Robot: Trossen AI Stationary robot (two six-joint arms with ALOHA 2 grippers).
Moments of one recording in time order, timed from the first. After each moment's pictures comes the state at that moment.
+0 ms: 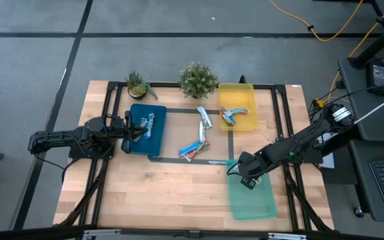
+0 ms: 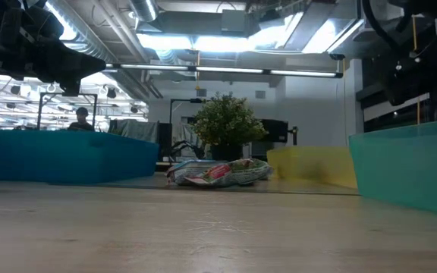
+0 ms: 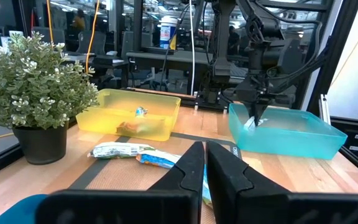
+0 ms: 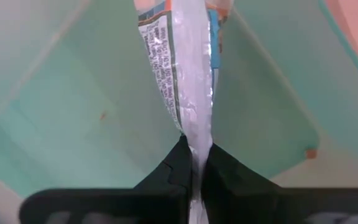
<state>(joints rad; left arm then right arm) 0.12 0.00 0.01 0.02 -0.02 -0.12 0.49 1.41 0.75 -0.74 -0.07 1.11</state>
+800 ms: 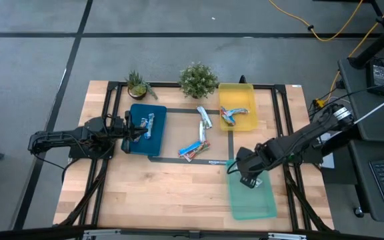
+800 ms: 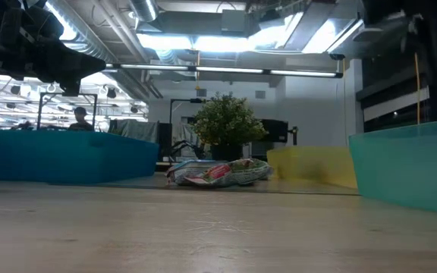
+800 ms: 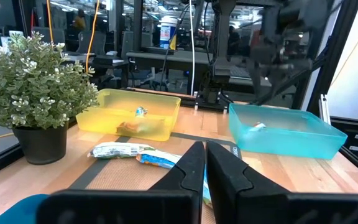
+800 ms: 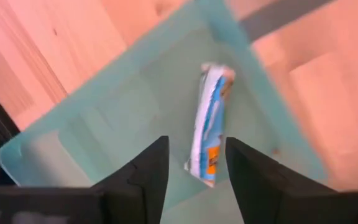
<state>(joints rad) 0.12 0.00 0.01 0.02 -0.02 -0.12 0.47 1.41 1.13 -1.10 0.01 0.99</state>
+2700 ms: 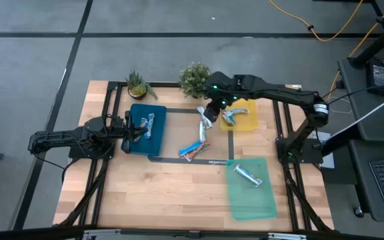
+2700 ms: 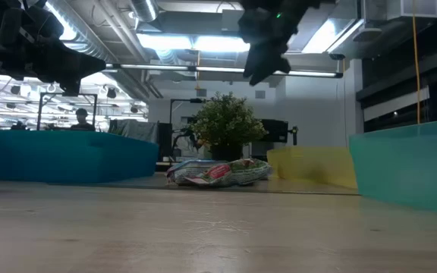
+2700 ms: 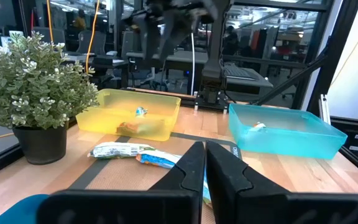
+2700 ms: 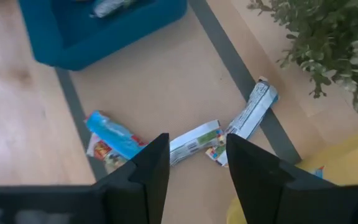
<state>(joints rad) 0.12 0.00 0.01 0.02 -0.02 -0.12 -0.31 1.70 1.60 -0.91 -0.10 0.23</state>
